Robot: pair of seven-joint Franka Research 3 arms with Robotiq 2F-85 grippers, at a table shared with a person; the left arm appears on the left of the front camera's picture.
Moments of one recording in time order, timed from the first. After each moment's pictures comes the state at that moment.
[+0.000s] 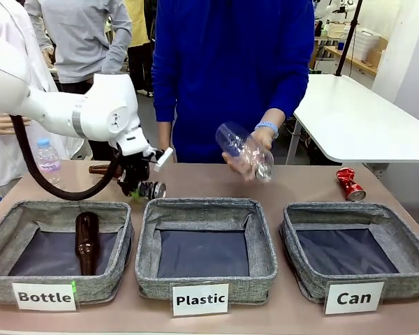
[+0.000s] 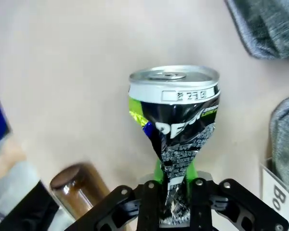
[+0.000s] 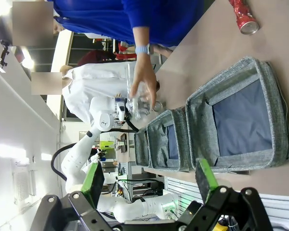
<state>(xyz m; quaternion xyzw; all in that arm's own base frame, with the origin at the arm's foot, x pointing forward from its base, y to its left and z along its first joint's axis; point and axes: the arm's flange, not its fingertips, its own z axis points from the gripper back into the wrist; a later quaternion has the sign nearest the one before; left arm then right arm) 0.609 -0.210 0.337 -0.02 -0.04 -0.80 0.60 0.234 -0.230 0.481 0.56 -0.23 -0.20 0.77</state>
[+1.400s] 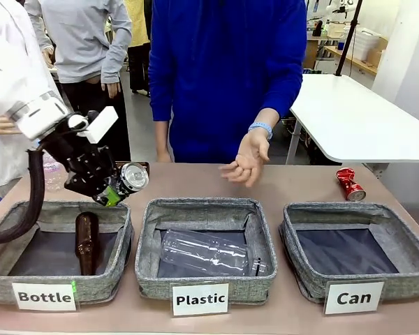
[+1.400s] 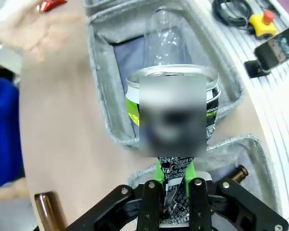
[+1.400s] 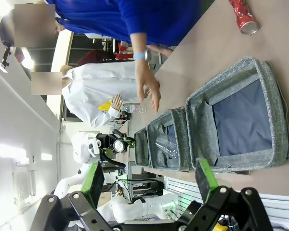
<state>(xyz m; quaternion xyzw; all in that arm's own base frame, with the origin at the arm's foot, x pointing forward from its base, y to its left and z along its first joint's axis) 0.430 -0.141 0.450 -0.22 -0.21 -0.77 0.56 0.234 -0.230 0.481 0.56 -0.23 -0.20 0.77</state>
